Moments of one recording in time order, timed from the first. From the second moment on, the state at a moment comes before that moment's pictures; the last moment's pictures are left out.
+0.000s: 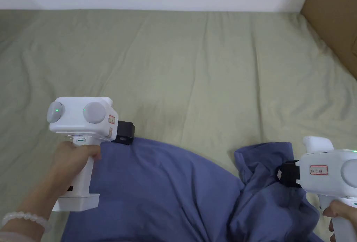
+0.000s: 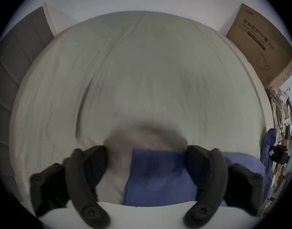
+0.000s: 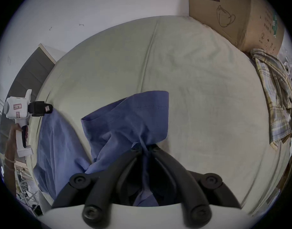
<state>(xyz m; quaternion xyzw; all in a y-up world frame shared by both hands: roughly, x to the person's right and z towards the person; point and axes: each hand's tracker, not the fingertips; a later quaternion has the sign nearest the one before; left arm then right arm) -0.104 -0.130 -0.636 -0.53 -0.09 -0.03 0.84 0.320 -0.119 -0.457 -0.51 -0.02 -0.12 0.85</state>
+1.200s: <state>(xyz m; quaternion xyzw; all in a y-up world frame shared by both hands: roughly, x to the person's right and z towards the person) -0.183 0.250 -0.525 -0.23 -0.02 -0.07 0.97 0.329 0.249 -0.434 -0.24 -0.07 -0.06 0.97</state>
